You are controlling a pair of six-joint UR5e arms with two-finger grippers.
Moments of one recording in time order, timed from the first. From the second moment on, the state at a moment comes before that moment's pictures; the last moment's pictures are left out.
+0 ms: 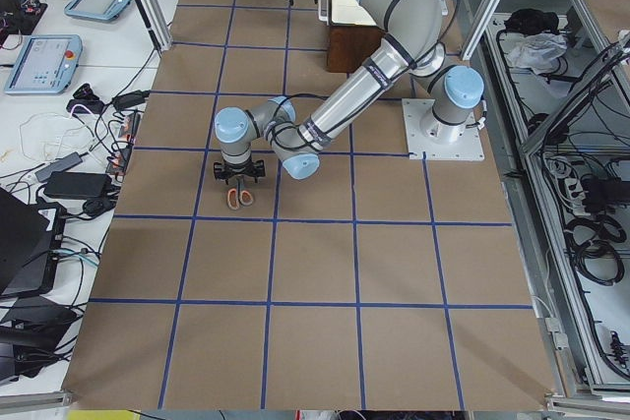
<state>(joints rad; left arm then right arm) -1.02 -2.21 -1.55 -0.91 1.50 2.00 1.85 -1.26 1.60 -1.74 -1.41 -1.22</state>
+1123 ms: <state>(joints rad) -1.02 -2.24 -1.55 -0.90 1.49 2.03 1.86 -1.25 1.61 -1.66 -1.44 -1.31</state>
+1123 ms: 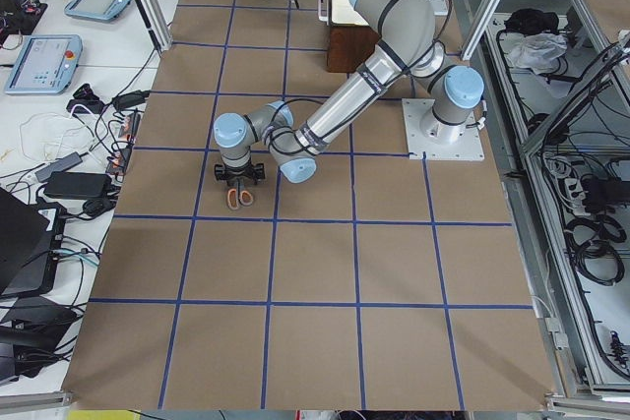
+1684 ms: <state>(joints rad) -1.02 -2.24 -1.53 -0.90 1.49 2.05 1.86 -1.22 1.63 -1.69 -1.44 -1.32</state>
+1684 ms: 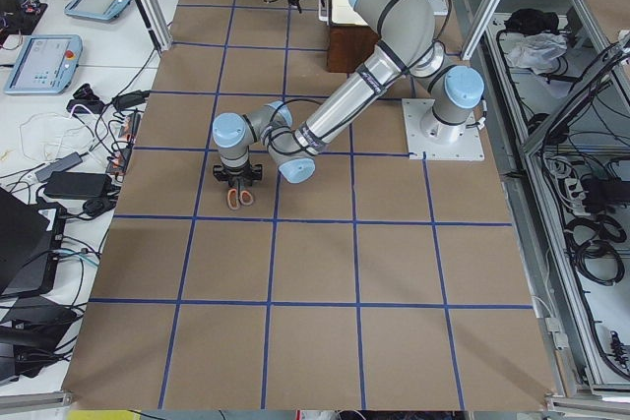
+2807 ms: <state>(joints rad) -1.03 -2.20 -1.53 -0.91 1.49 2.07 1.85 -1.14 1.51 -1.73 -1.47 -1.32</state>
